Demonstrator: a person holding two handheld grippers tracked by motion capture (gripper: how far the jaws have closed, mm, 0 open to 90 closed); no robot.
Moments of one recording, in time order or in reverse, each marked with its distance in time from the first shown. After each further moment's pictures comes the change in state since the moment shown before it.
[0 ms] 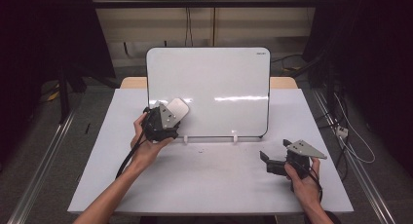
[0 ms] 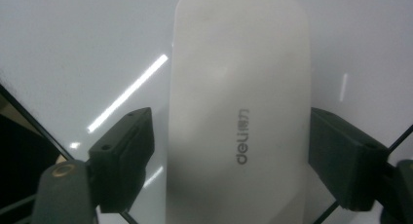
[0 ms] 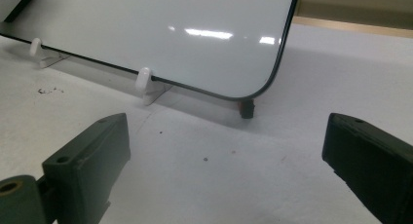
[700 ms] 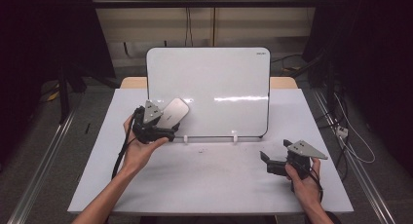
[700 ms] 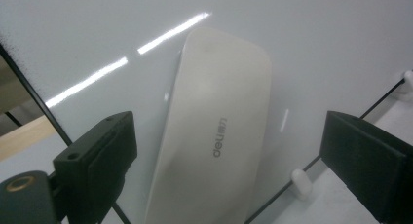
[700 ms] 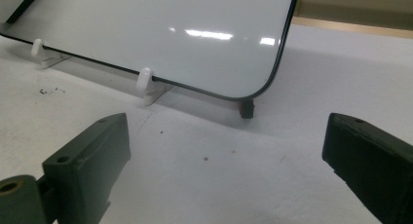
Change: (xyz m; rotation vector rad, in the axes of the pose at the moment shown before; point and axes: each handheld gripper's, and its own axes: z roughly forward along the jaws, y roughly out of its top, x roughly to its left) left arm 0.017 0.004 -0.033 -0.080 -0.146 -0.210; right arm 0.000 0.000 -0.002 -0.003 0.004 0.003
